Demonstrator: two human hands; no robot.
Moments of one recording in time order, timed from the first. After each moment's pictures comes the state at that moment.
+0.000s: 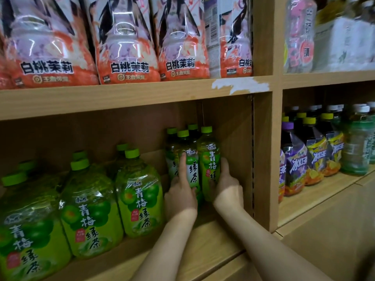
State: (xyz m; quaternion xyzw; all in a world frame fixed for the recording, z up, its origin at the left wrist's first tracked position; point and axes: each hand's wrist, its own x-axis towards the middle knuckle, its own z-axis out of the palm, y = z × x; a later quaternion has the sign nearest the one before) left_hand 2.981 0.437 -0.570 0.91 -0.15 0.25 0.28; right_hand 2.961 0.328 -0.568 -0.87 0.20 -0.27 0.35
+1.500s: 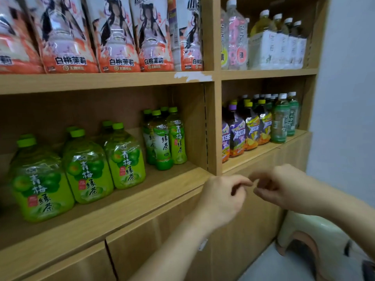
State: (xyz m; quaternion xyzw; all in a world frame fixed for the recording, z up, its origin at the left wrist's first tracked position) left_hand 2.762 0.423 -0.569 0.74 -0.51 0.10 0.44; right_hand 2.661 0.281 -0.525 -0.99 0.06 -0.13 0.08
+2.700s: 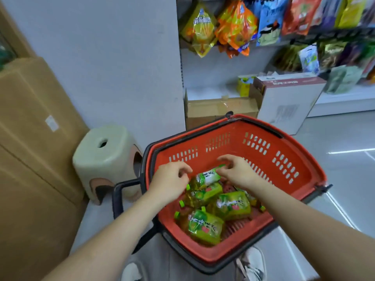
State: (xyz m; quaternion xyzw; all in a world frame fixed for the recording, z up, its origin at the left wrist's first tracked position) left_hand 2.482 0.060 -0.771 0.64 -0.70 -0.24 0.22; right_hand 2.278 0.026 -0.803 -0.60 0.64 -0.26 0.41
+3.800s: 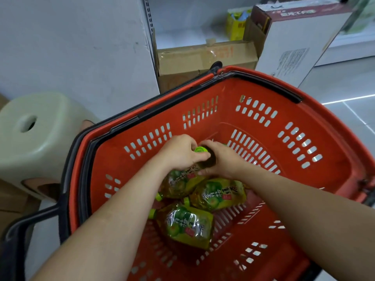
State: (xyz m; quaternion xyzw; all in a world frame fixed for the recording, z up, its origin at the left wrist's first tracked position) left_hand 2.413 -0.097 -0.891 0.57 -0.73 -0.38 0.04; right_hand 2.251 -0.080 -0.948 -0.73 0.59 -0.10 0.33
